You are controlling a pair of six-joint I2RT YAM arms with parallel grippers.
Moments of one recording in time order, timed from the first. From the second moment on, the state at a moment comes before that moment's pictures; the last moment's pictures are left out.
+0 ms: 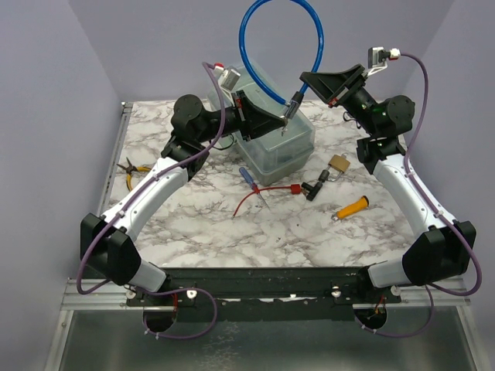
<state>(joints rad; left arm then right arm) -0.52 1.46 1.35 0.42 0.78 -0.71 0.24 1.41 1.29 0.71 -0.59 1.19</state>
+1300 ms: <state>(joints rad) -0.49 1.51 1.21 0.63 0.98 -0.99 0.19 1.44 1.36 0.75 -0.63 1.20</state>
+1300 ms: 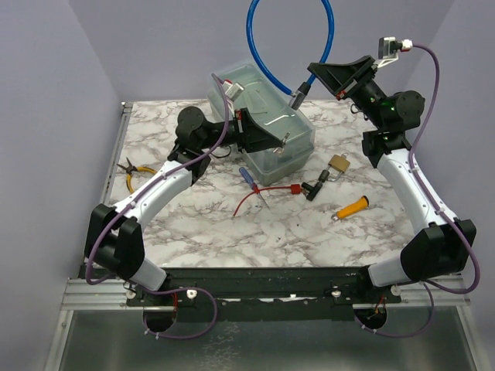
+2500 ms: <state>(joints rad) 0.35 1.05 1.26 -0.08 0.32 -0.66 0.69 1.88 1.72 0.37 -0.46 0.69</state>
